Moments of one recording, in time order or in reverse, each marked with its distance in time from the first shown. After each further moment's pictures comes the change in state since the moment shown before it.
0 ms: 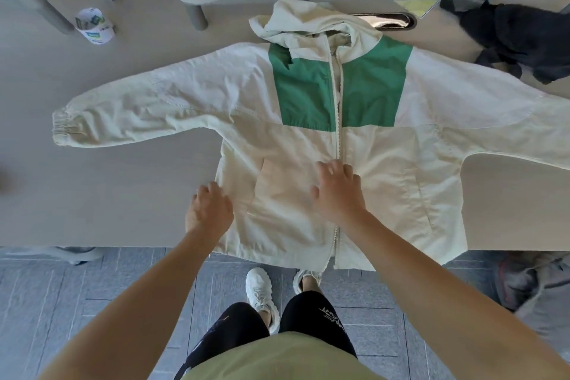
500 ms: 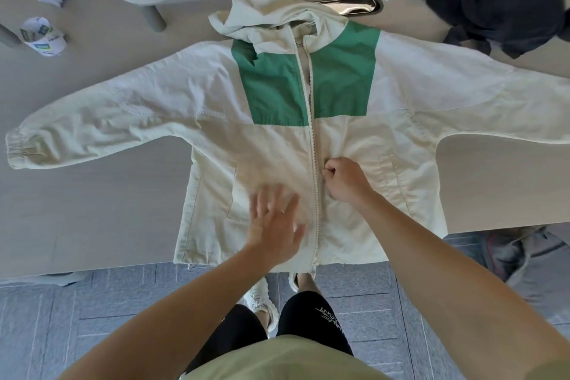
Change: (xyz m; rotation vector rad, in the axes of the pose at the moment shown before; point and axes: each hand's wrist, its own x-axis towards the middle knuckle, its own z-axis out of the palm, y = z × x) left_hand -0.059 0.120 0.041 0.235 -0.183 0.607; right_hand 0.021 0.076 -0.002 0.526 -0.032 0.249
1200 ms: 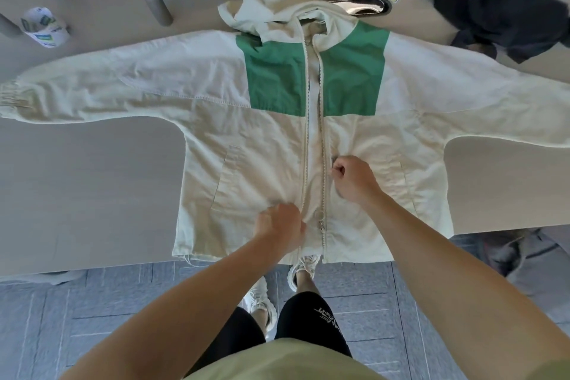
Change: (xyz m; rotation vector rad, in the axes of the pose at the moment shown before) left_hand 0.014 0.000 -0.015 0.049 -0.153 -0.115; right_hand 0.006 0.002 0.008 -0.041 0.076 -0.030
